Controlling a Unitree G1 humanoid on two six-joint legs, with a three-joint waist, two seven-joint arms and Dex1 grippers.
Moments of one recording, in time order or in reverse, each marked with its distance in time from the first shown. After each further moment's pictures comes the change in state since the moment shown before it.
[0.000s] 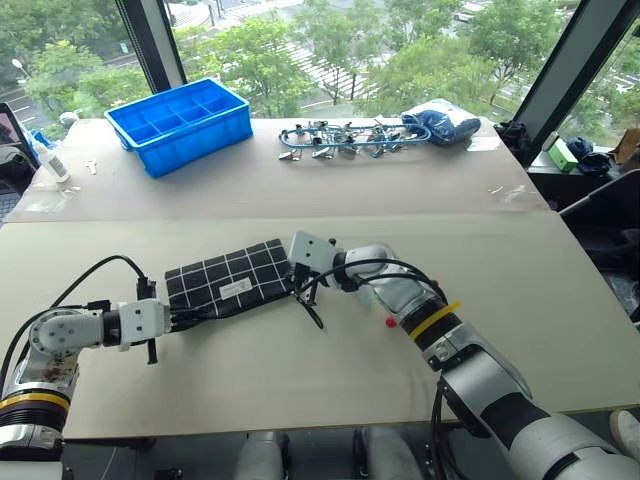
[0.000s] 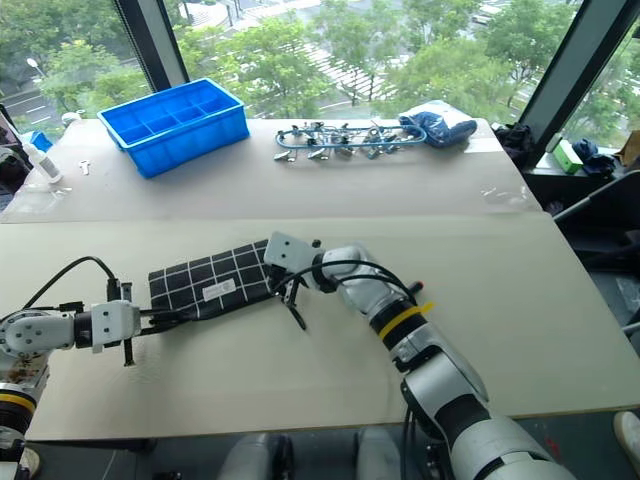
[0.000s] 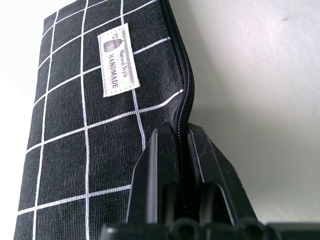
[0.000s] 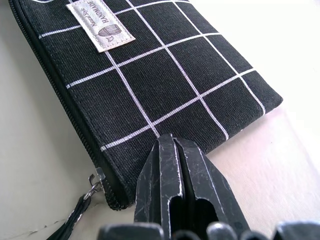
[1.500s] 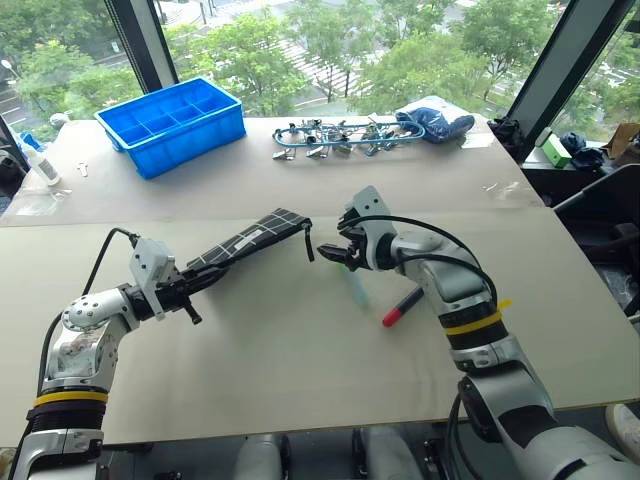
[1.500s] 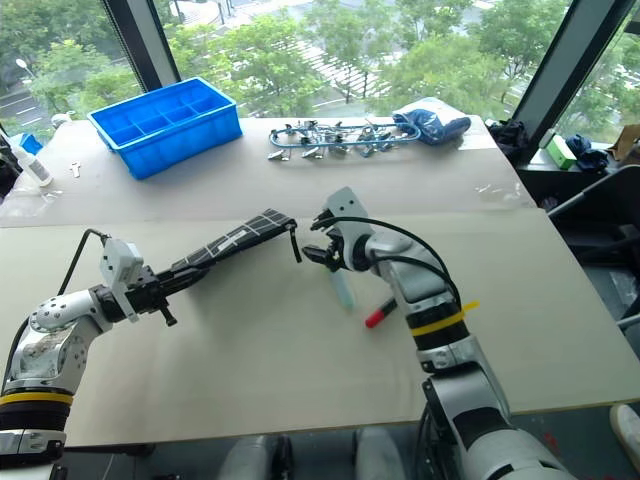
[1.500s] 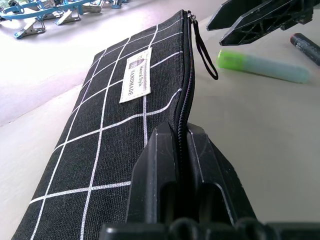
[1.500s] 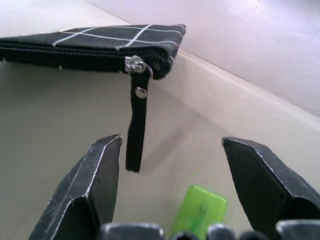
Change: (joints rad) left arm 0.002 -0.181 0.132 -0.399 -0.257 0.771 0.207; right arm 0.053 -0.028 -0.282 -0.317 0.268 0.605 -0.265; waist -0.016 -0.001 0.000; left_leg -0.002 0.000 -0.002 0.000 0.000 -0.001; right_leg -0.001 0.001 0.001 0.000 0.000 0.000
